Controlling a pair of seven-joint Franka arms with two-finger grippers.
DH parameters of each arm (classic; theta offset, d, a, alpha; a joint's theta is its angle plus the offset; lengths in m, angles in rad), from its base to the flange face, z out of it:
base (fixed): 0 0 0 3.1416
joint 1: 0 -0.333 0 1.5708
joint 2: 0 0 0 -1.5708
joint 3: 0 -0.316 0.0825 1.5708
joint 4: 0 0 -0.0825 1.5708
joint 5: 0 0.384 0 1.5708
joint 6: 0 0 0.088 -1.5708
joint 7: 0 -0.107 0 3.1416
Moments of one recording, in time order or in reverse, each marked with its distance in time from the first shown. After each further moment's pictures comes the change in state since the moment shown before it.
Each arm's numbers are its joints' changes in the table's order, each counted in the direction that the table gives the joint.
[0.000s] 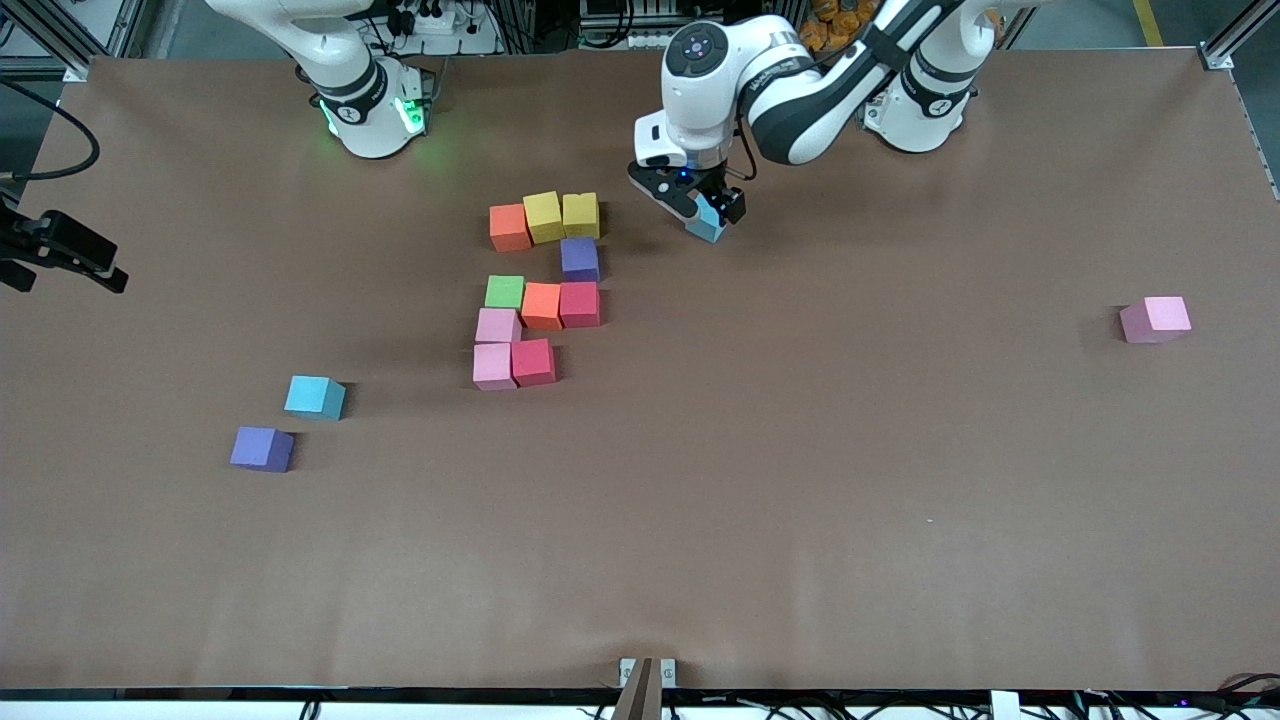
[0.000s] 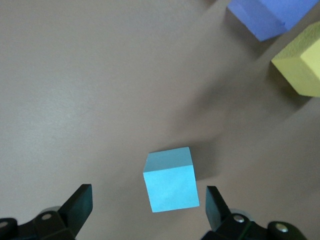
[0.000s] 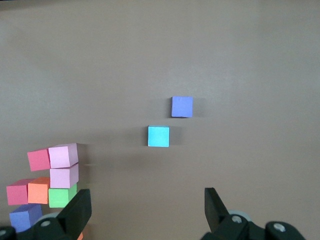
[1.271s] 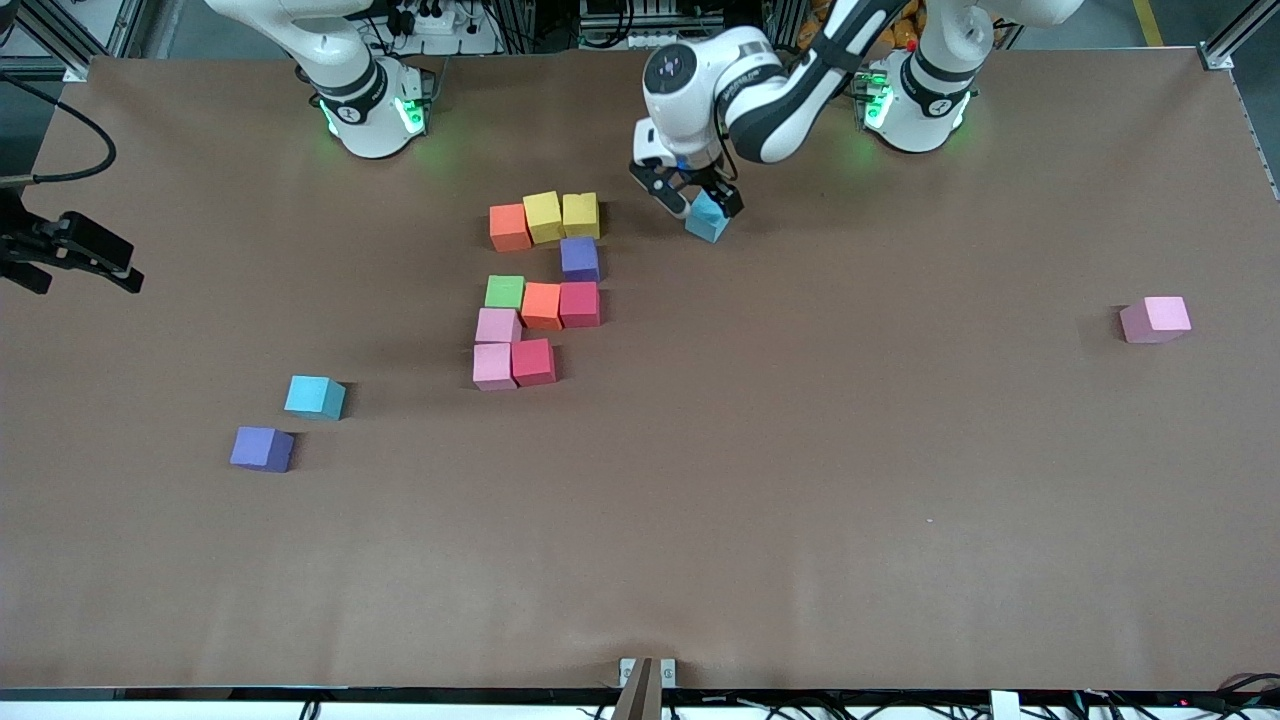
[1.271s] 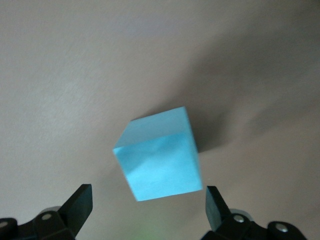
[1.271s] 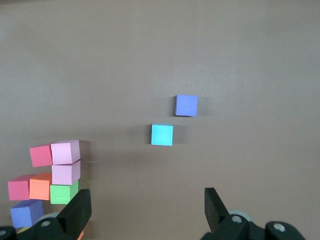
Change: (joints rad) left arm 0.494 0.018 -0.461 0.052 -0.094 -0.014 -0.113; right arm -0.011 0.005 -0.008 0.001 0.000 -0.004 0.003
